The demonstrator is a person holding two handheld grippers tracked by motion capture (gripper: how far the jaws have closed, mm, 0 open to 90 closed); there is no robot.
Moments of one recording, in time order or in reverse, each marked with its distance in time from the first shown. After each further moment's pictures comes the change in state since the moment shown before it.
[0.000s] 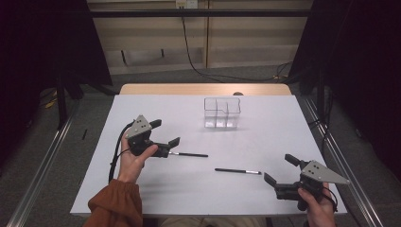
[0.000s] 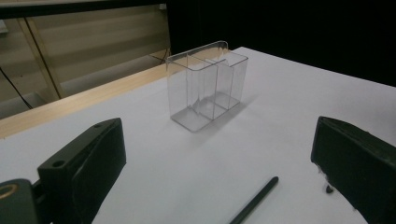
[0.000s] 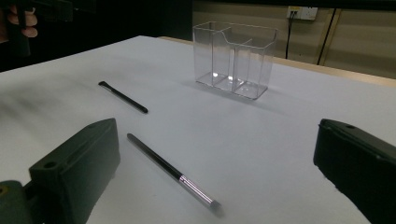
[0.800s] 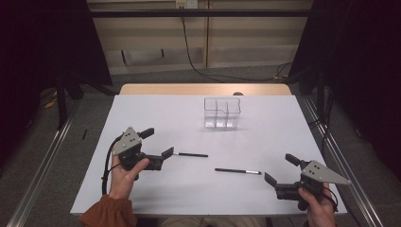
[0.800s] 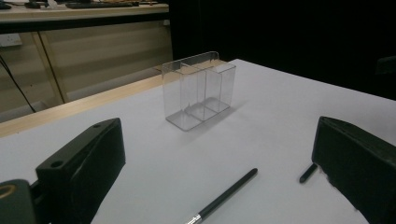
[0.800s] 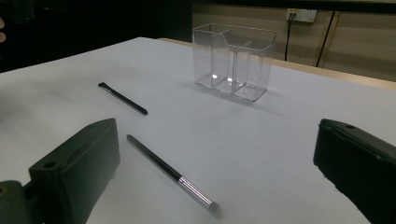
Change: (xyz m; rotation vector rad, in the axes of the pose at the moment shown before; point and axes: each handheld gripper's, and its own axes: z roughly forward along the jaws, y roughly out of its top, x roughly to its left) left arm -0.022 -0.013 -0.035 -0.073 0.031 -0.014; right arm 0.000 0.001 -0.001 -0.004 -0.005 -0.002
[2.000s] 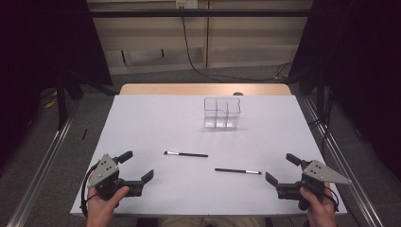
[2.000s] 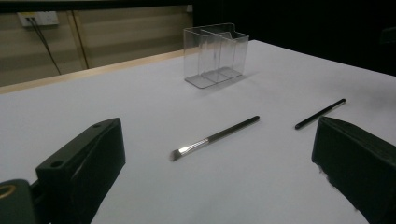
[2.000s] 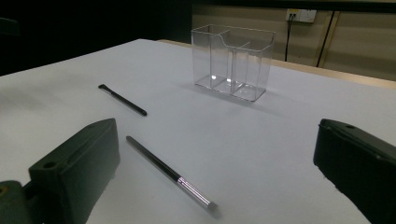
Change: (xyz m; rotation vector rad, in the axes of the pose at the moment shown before) left arm -0.017 -0.039 -0.069 0.039 0.078 -0.024; right arm -0.003 0.000 -0.001 -0.007 0.004 0.008
